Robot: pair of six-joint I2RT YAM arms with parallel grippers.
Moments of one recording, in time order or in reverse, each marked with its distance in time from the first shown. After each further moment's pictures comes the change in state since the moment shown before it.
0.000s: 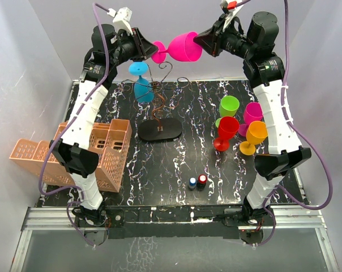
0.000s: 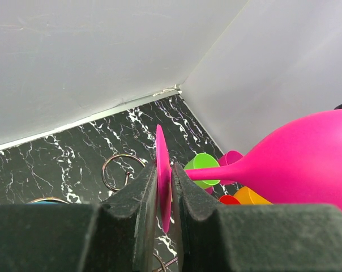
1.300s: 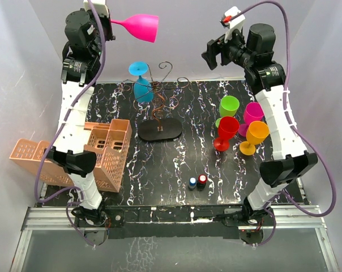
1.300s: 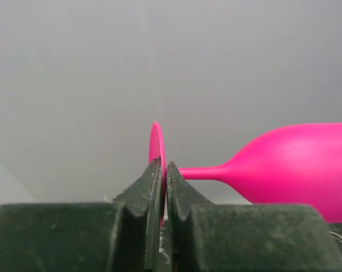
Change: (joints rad) left arm 0.067 -0.010 0.232 -0.037 -0.544 0.553; right arm -0.021 -0.090 -0.199 -0.080 0.315 -0.193
